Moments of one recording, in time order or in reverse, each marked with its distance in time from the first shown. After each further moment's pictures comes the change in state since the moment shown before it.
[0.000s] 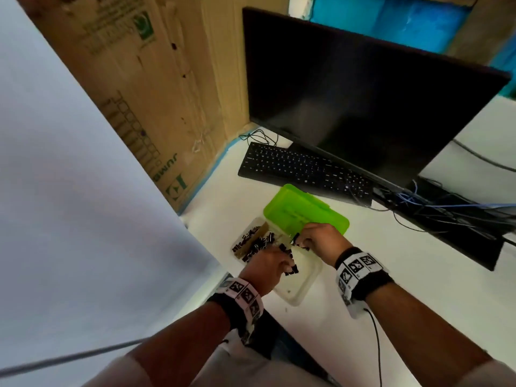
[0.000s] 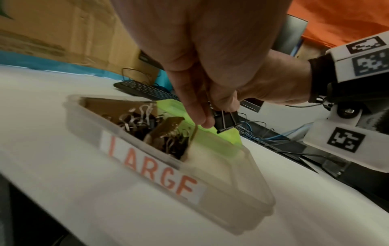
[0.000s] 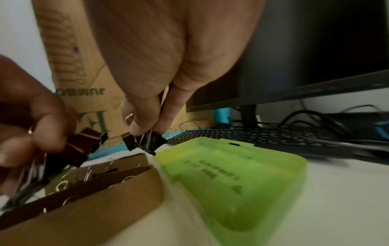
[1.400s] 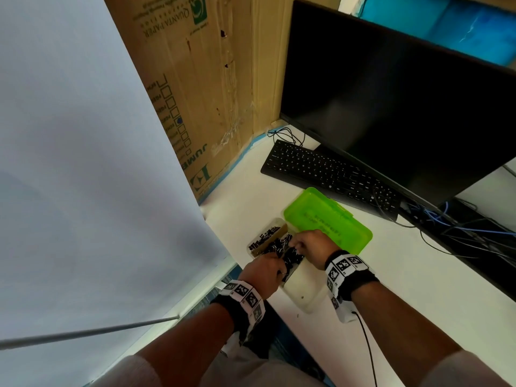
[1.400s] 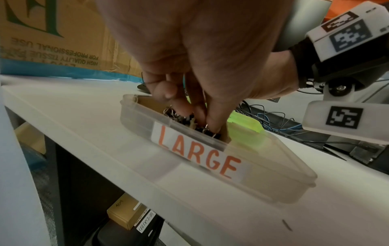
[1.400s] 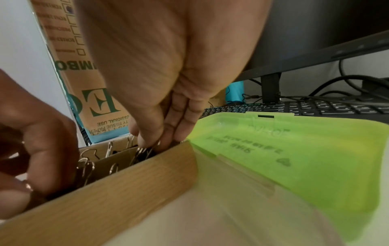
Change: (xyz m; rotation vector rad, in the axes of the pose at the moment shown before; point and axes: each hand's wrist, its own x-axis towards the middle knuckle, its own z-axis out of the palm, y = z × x) left_hand -0.015 -0.043 -0.007 0.184 -0.065 -0.201; right_hand 0.047 -0.021 0.041 -0.028 -0.212 0.096
